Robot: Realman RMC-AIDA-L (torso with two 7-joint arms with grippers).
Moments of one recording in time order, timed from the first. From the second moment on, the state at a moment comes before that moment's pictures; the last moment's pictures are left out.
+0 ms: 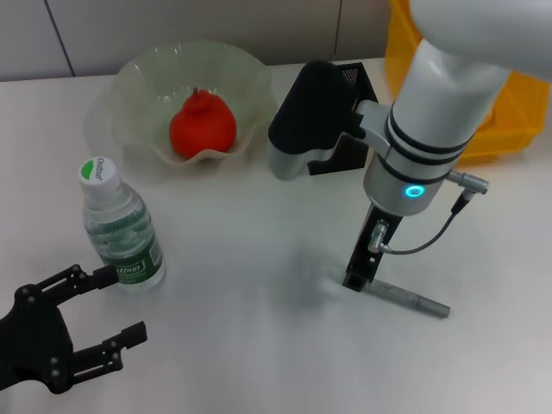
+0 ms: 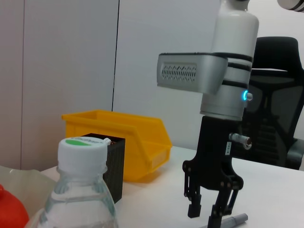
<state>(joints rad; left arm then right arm) -0.21 -2.06 0.73 0.62 1.81 1.77 -0.96 0.91 2.09 -1.70 -1.03 -2.60 -1.54 2.65</state>
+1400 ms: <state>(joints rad) -0.21 -2.06 0.73 0.61 1.81 1.77 -0.96 0.94 2.09 -1.74 -0.92 -2.59 -1.45 2.66</state>
